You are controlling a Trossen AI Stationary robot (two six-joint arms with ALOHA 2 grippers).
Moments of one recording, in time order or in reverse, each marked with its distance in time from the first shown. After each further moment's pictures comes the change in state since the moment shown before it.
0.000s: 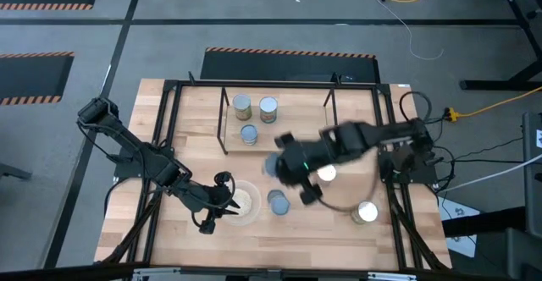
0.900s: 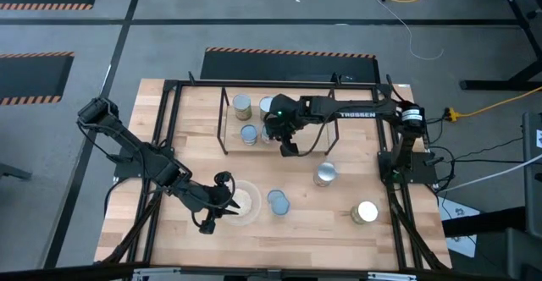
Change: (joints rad) left arm 0.000 0.000 0.000 0.000 0.000 0.003; right arm -0.462 0.000 -0.663 0.603 -0.251 -0.117
